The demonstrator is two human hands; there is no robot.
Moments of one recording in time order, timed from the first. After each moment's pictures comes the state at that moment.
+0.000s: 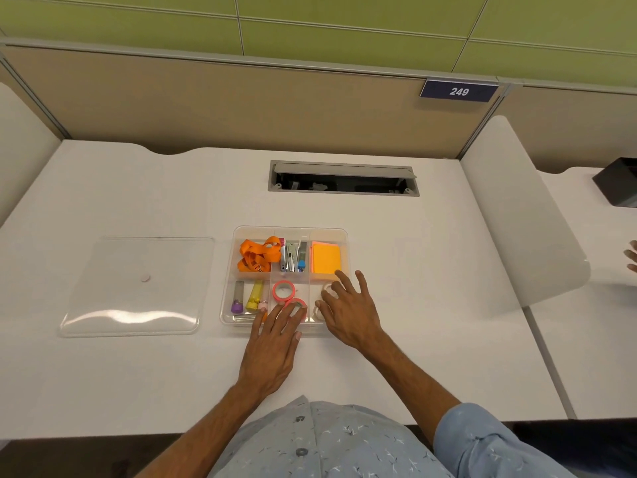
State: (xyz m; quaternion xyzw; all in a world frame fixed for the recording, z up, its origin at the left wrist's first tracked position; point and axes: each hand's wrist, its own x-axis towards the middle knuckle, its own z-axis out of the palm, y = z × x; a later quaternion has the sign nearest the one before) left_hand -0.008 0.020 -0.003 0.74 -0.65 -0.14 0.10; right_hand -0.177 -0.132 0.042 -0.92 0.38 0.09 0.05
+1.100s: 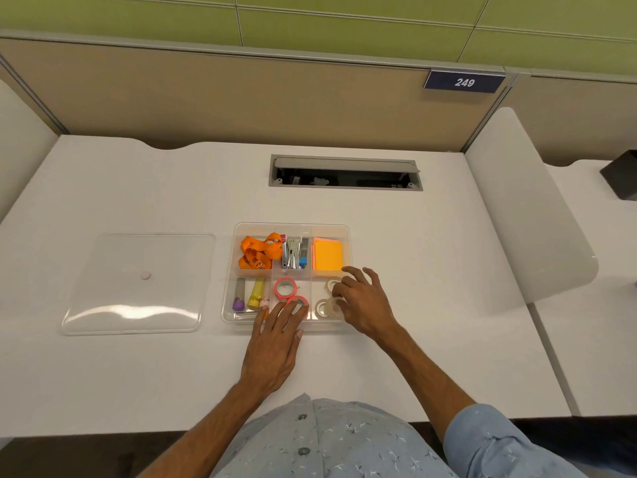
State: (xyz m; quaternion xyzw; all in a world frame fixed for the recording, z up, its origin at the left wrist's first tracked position) left_hand -0.007 0.019 -0.008 0.73 -0.65 -0.14 0.11; right_hand -0.191 -0.154 0.050 -0.92 0.38 0.05 0.08
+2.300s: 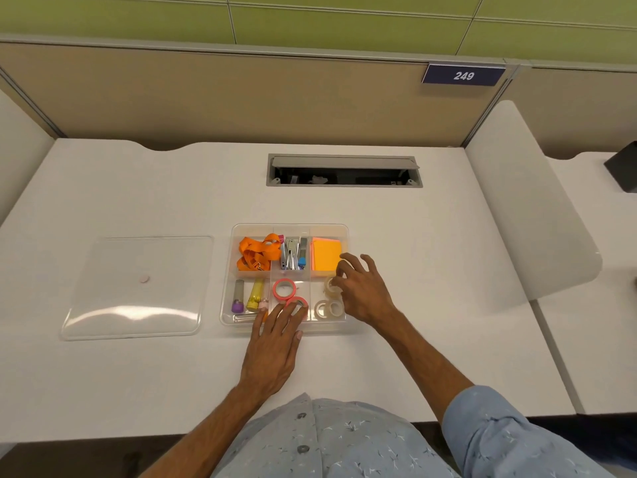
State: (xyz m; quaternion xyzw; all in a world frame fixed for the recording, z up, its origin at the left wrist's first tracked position) left_hand -0.007 0.018 -0.017 0.74 -0.66 -0.11 0.12; right_hand -0.182 -0.175 0.060 -0.93 0.35 0.08 0.03
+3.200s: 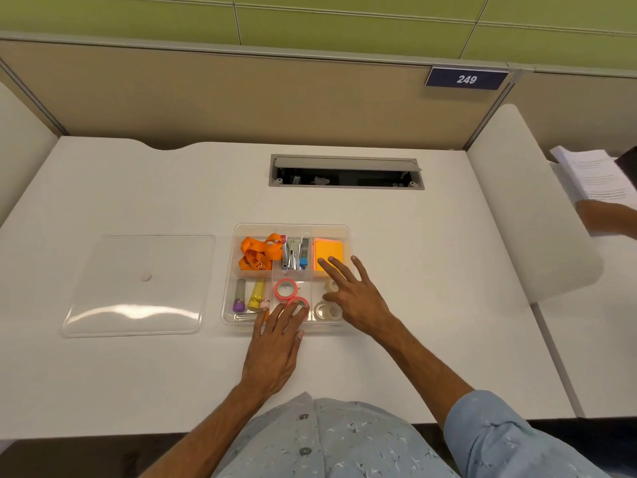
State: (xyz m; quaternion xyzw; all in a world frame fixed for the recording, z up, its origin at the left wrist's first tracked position) left_hand -0.008 0.017 -0.008 0.74 -0.65 -0.15 0.10; right_hand -0.178 -0.166 0.051 -0.96 0.27 0.09 0.02
